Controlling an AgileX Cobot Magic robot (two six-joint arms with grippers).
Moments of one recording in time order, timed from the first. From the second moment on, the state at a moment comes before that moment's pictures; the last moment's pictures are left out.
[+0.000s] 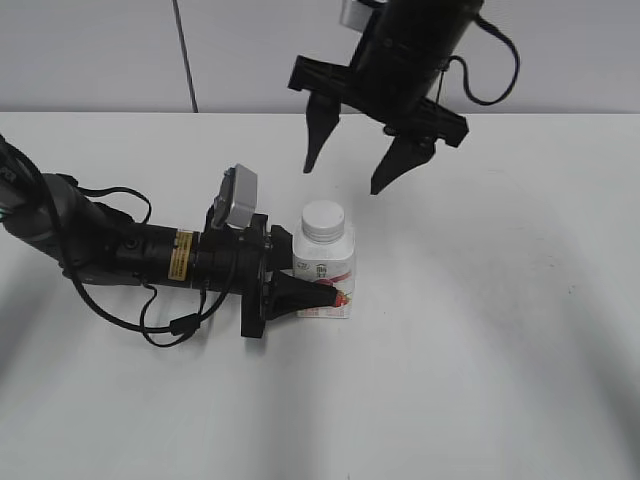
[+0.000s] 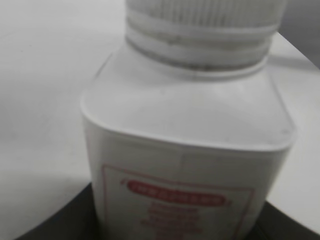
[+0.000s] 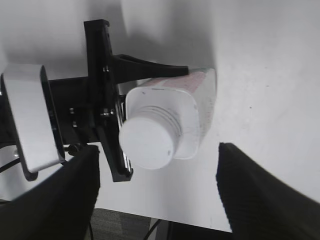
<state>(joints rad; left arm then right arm) -0.29 2.39 -1.16 1.45 -1.20 -0.55 0.50 2.02 -1.77 0.36 1.22 0.44</state>
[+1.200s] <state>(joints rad) -0.29 2.39 -1.16 1.45 -1.20 -0.55 0.58 2.16 -1.86 0.31 1.22 0.46</state>
